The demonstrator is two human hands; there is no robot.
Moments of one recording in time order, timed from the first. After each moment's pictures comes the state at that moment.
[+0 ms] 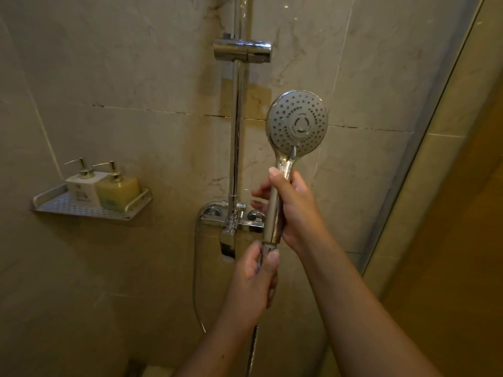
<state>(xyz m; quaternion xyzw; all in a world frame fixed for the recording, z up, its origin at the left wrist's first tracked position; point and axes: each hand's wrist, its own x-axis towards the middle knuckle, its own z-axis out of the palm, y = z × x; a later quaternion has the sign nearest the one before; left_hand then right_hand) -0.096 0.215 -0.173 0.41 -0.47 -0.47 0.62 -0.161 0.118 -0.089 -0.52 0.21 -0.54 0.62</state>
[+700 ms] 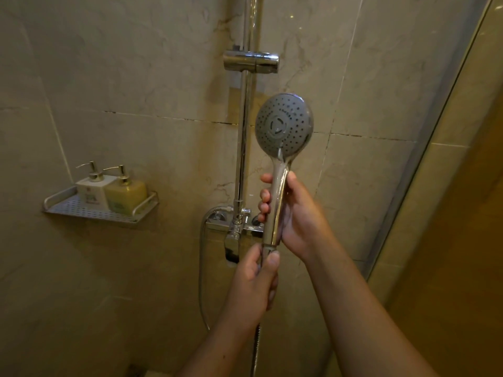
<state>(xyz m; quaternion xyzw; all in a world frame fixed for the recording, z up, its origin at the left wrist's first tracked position) -0.087 0.218 -0.172 0.40 -0.48 -0.46 0.63 -0.164 0.124 -0.083 -0.47 0.17 -0.45 0.74</state>
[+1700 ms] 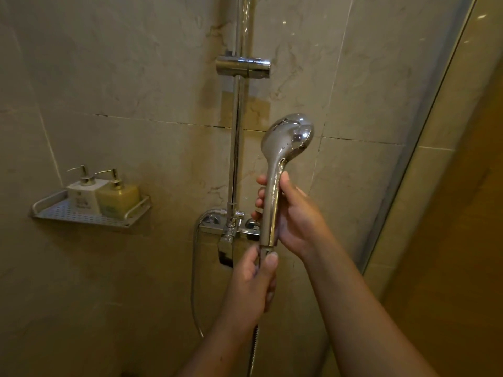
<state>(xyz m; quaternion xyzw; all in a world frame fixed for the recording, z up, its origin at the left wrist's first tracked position) -0.091 0.214 -0.173 0.38 -0.49 -0.46 0.63 -0.172 0.128 -0.073 -0.48 0.19 -0.47 0.72</state>
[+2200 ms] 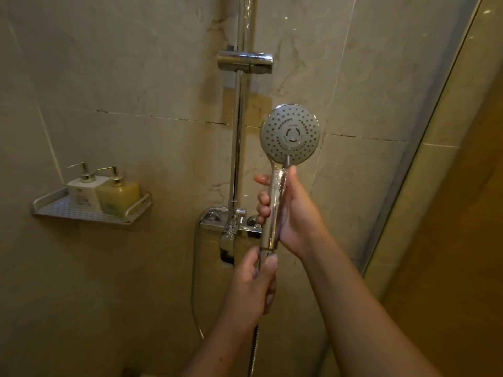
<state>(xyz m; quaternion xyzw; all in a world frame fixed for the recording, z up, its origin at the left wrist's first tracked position) -0.093 0.217 -0.174 0.40 -0.47 -0.48 0.62 -0.165 0.115 -0.084 -0.48 0.21 -0.44 0.73</state>
